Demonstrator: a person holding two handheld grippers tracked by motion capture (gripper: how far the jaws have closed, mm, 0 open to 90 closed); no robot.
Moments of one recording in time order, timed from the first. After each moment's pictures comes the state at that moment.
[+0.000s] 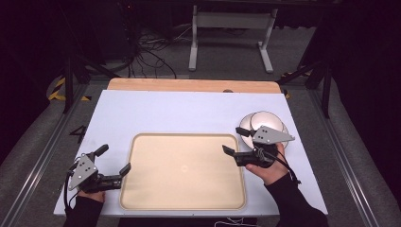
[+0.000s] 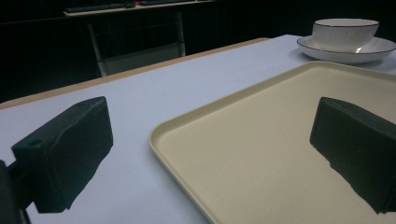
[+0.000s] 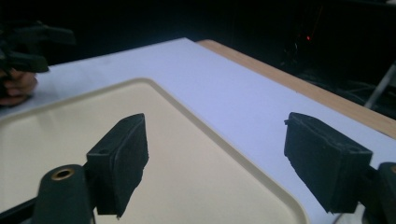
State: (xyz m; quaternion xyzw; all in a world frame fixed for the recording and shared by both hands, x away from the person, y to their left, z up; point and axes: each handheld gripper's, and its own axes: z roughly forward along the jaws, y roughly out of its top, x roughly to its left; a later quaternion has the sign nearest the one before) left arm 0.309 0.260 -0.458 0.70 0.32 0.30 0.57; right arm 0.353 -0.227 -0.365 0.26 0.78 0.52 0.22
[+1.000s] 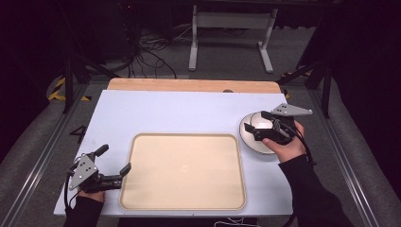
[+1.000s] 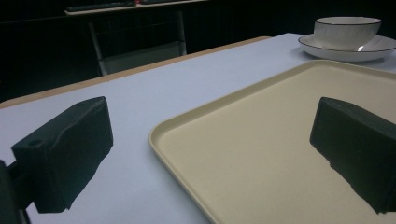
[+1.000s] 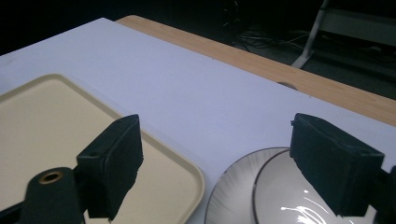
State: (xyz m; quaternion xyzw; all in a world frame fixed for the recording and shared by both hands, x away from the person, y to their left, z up) left arm 0.309 0.260 -0.458 0.70 0.32 0.30 0.56; right arm 0.402 -0.281 -0.342 0.39 0.77 0.45 0.24
